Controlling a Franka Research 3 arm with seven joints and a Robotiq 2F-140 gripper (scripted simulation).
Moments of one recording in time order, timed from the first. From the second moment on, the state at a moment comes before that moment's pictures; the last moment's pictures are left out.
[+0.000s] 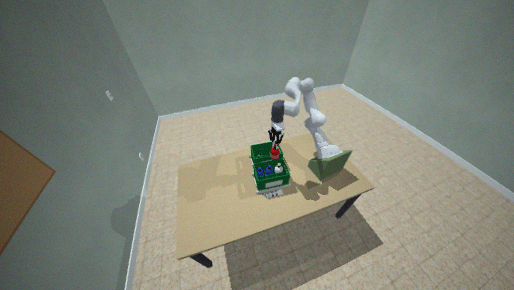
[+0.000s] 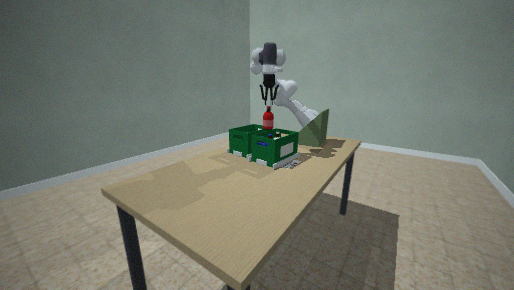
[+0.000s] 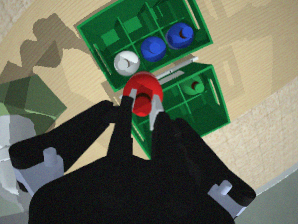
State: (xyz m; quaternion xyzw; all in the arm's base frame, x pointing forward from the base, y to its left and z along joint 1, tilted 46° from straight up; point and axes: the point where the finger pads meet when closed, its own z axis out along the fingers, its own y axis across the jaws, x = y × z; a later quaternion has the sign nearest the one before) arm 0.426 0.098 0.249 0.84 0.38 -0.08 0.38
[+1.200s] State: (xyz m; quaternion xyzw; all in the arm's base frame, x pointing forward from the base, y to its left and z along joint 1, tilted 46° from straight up) arm 0.415 0.142 0.203 0.84 0.38 -0.08 0.38
